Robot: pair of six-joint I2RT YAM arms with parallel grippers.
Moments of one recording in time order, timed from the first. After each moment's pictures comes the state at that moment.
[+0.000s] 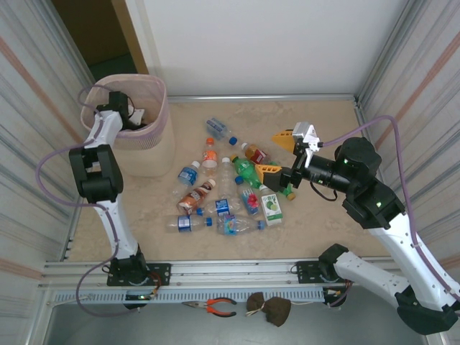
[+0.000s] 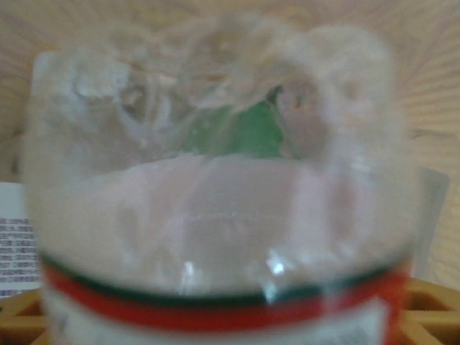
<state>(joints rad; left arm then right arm) 0.14 2.10 1.79 -0.94 0.22 0.15 0.63 0.83 1.17 -0.40 -0.47 0.07</state>
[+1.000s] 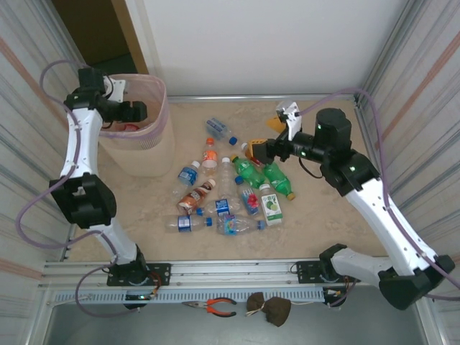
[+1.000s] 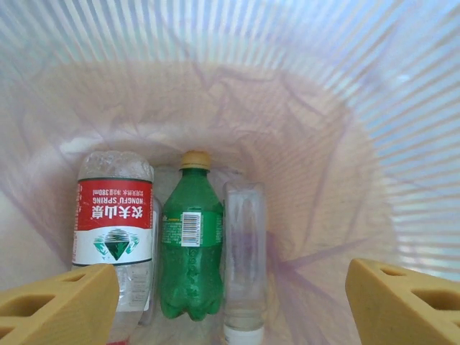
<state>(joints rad) 0.16 1.76 1.87 -0.99 0.32 0.12 0.49 1.12 1.27 -0.42 -0.48 0.04</state>
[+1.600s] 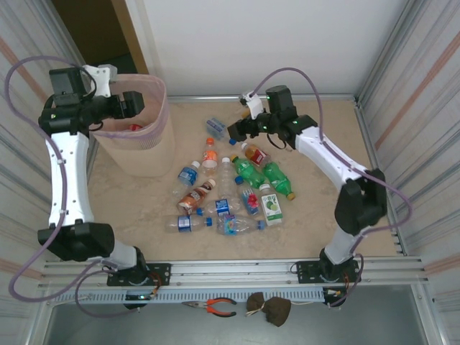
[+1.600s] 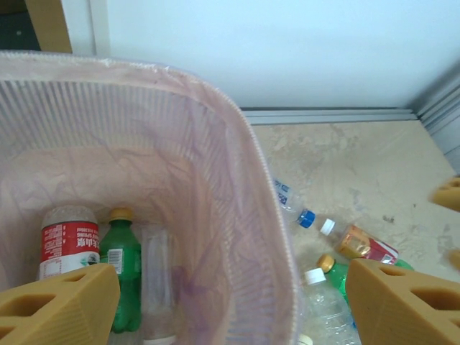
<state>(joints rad) 0.16 1.45 1.81 -0.95 0.51 0.01 0.46 1.76 1.54 -0.35 -0.46 -0.08</state>
